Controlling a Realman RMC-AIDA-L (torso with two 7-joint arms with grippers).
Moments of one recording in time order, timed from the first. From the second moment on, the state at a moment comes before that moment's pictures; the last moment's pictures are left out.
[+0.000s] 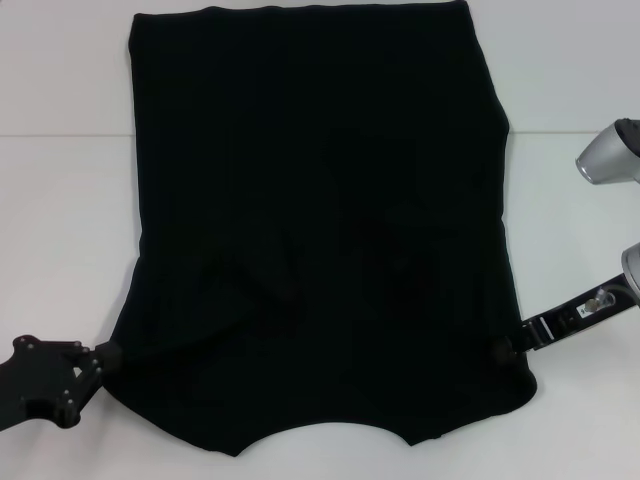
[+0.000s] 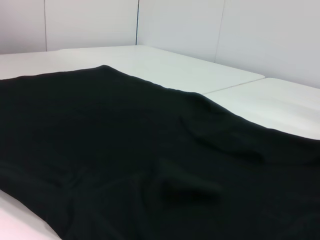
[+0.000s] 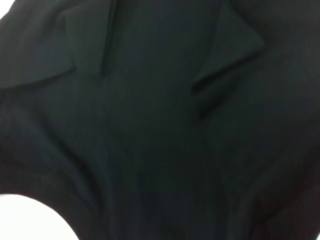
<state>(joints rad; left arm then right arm) -0.36 -2.15 0.14 0.76 2.32 1.61 -1.06 0.80 2.00 -0.90 -0.65 -2.56 -1.44 2.36</state>
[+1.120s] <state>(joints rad) -0.33 -2.15 0.02 0.76 2.33 1.69 -1.08 0.49 2.04 -0.69 -0.81 -2.37 -1.54 2.12</state>
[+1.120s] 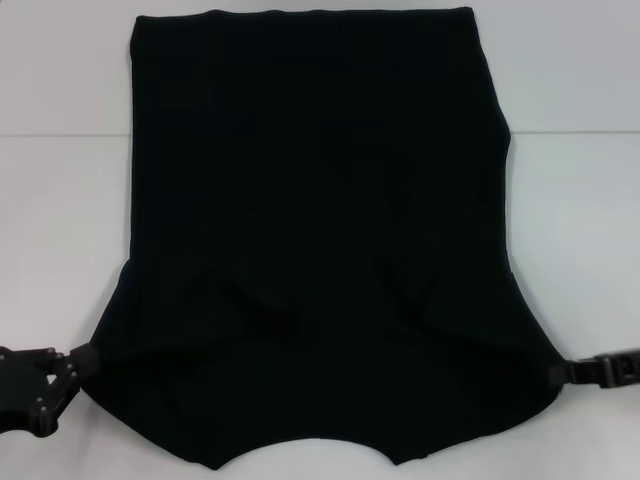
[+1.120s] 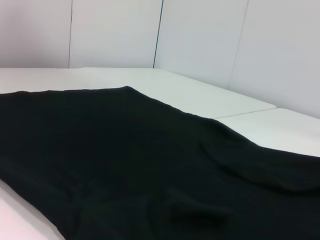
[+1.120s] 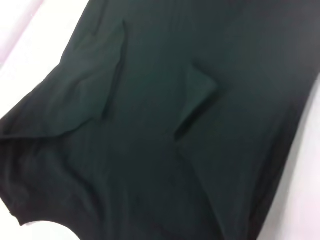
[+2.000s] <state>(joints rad) -0.26 -2.15 -0.04 0.77 2.33 1.83 -1.14 0.34 2.03 -0.39 -0.77 -2.36 -1.70 1.83</state>
